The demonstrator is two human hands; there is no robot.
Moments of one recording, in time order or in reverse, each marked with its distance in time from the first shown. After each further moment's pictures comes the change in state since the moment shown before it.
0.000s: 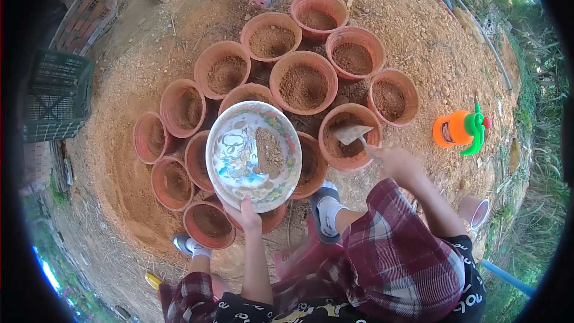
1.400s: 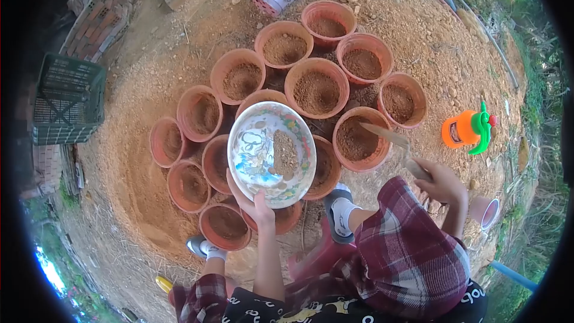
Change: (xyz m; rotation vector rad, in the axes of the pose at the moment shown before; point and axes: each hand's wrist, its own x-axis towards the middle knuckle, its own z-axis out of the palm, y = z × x) left_hand 0.020 0.023 0.012 0.026 -0.064 0.133; right_hand -0.079 -0.009 -0.057 0.521 -0.091 0.268
